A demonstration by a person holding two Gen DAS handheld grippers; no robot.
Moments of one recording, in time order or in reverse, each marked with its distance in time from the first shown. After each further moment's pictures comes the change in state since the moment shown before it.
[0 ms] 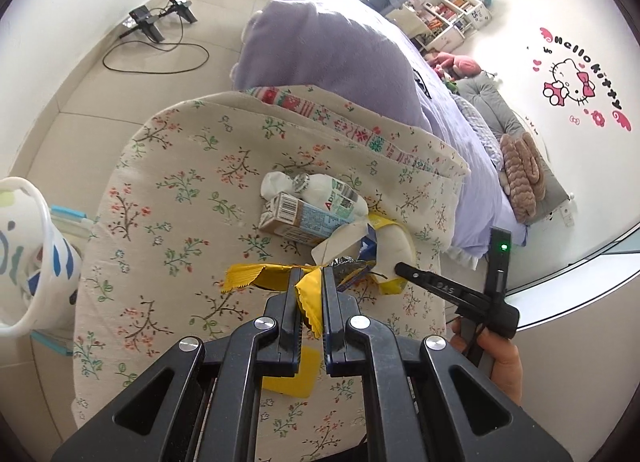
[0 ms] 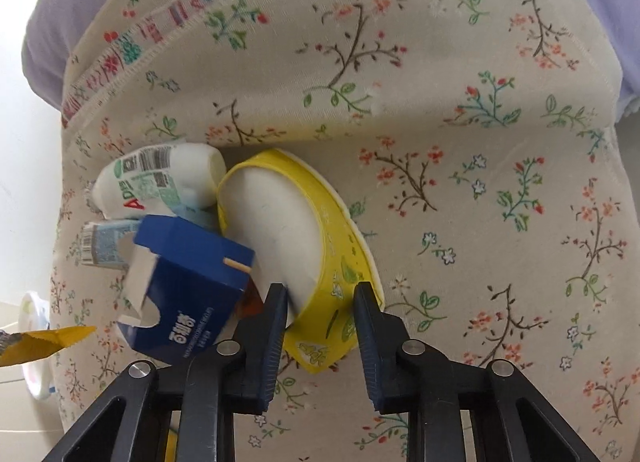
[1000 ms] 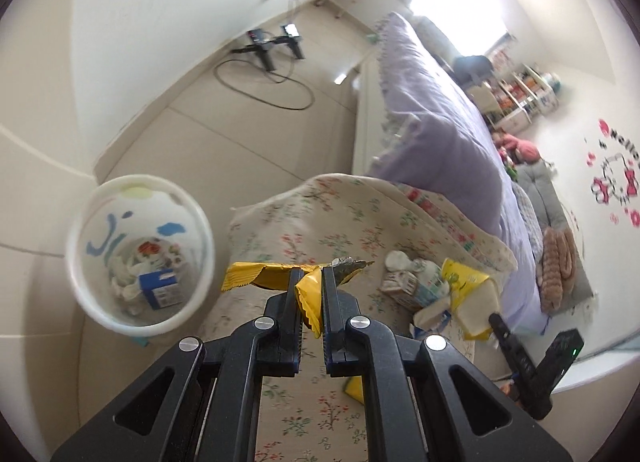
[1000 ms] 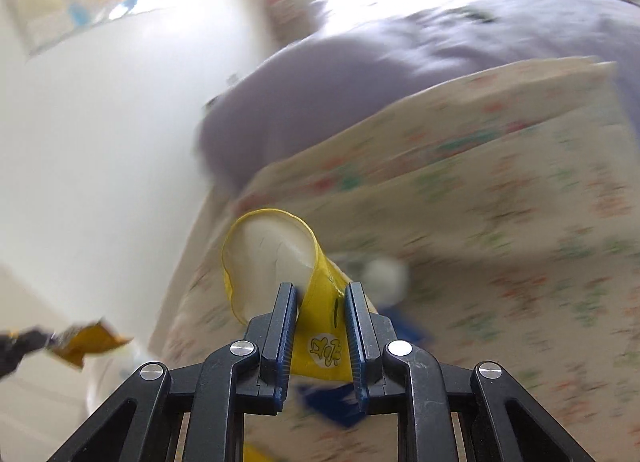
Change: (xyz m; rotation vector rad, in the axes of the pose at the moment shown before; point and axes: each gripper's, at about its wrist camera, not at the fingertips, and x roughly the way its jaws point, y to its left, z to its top) left arm -0.107 0.141 0.014 -0.286 -0.165 0.154; right arm -0.074 0.084 -0.026 -0.183 -0.356 0.256
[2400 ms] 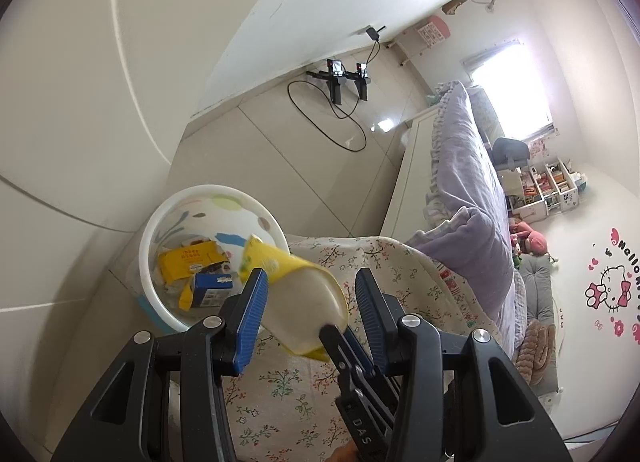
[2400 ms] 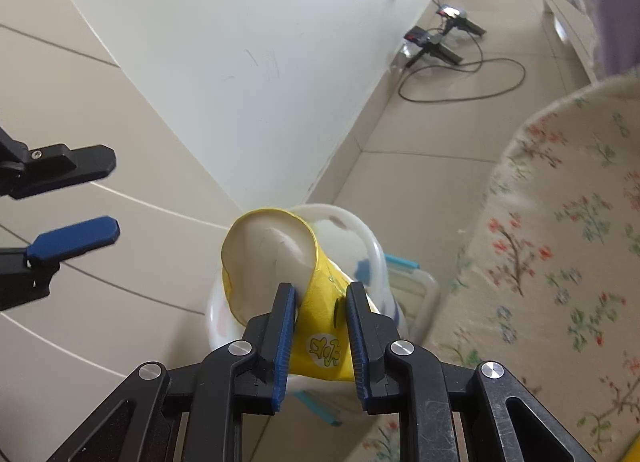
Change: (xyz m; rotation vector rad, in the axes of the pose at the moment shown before) left arm -0.051 0.096 0.019 -0.298 -0.105 0.009; right arm 0.162 0.265 -0.100 -0.272 0.274 0.286
